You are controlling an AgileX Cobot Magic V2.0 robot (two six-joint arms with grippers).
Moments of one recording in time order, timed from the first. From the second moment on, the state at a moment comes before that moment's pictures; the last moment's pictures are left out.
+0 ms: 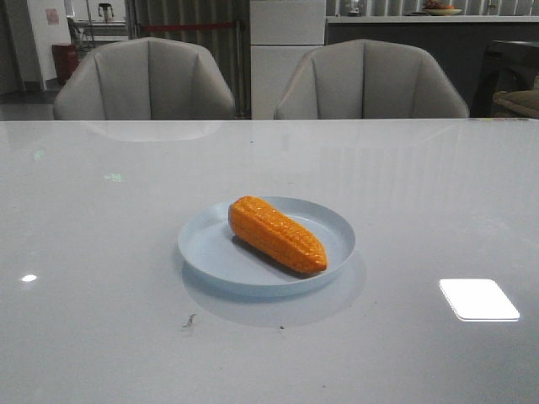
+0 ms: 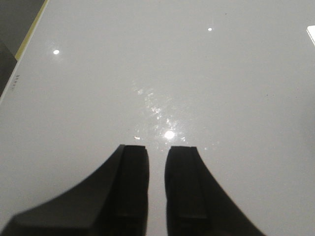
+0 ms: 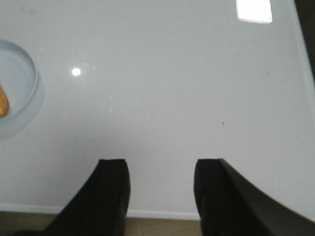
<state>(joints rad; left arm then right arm) -0.11 0.85 -0.64 0.31 0.44 -0.18 0.06 0.76 -1.03 -0.12 1.12 0.04</state>
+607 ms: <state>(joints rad) -0.11 0.85 -0.64 0.31 0.44 -0.18 0.06 0.56 -0.72 -0.11 0.97 0.05</state>
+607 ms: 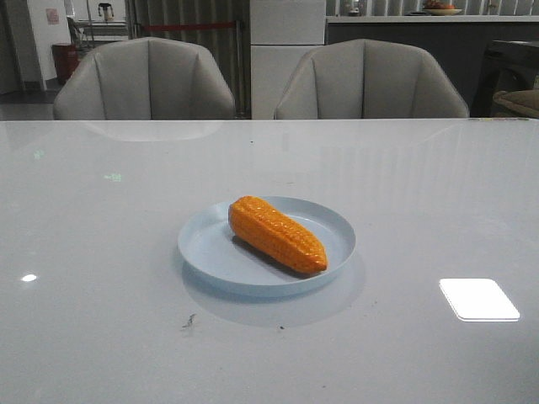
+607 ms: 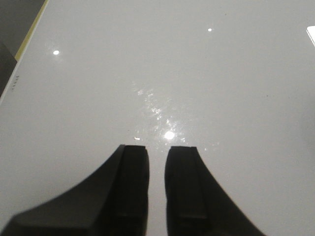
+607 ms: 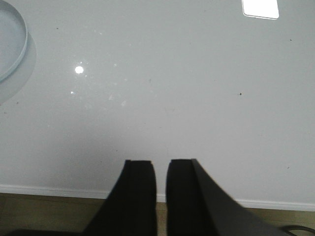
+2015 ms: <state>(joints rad) -0.11 0.85 -0.64 0.30 0.50 -0.18 0.06 0.56 -0.72 -0.11 0.97 0.05</state>
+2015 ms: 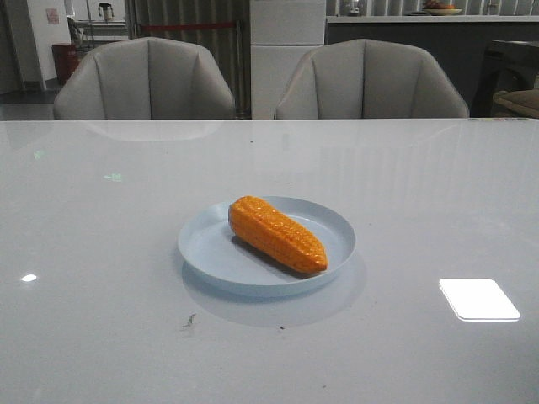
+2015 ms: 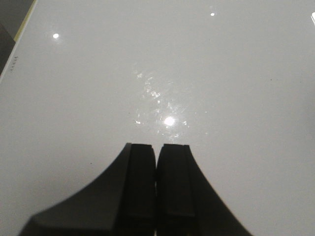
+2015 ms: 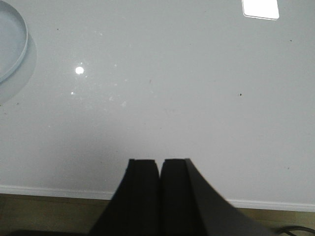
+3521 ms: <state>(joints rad) -0.05 -0.01 0.01 0.00 0.11 0.03 0.06 0.56 -0.72 -0.11 0.98 0.05</state>
